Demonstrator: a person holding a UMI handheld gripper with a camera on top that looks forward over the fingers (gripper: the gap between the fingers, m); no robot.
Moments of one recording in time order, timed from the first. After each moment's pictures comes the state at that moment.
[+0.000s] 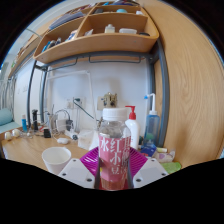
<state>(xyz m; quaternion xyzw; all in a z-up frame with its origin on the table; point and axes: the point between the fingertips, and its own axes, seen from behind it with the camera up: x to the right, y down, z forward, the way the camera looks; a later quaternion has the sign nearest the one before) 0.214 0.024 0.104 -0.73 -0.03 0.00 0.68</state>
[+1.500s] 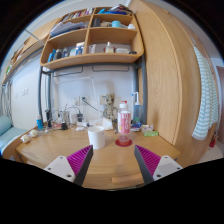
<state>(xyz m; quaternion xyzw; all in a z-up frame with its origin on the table) 0.147 -0.226 0.108 -0.76 0.05 -0.03 0.65</state>
